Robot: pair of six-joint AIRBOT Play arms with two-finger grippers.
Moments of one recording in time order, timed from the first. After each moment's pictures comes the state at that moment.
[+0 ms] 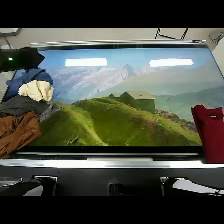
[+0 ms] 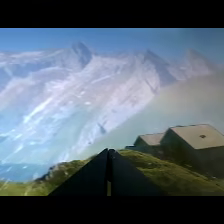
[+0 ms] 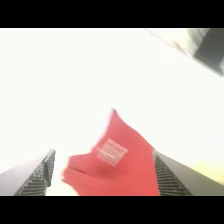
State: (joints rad) left arm -0.10 -1.23 1.66 1.34 -1.05 -1.64; right arm -0.85 -1.47 1.93 -1.30 1.29 1.62
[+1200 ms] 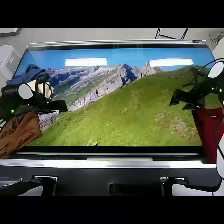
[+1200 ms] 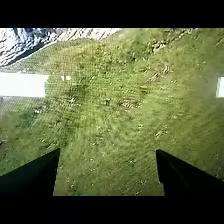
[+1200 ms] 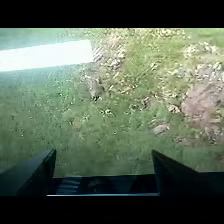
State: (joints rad) left arm -0.12 -1.31 1.21 1.43 -1.21 -1.67; right arm -0.17 -1.49 1.54 -1.40 1.57 1.61
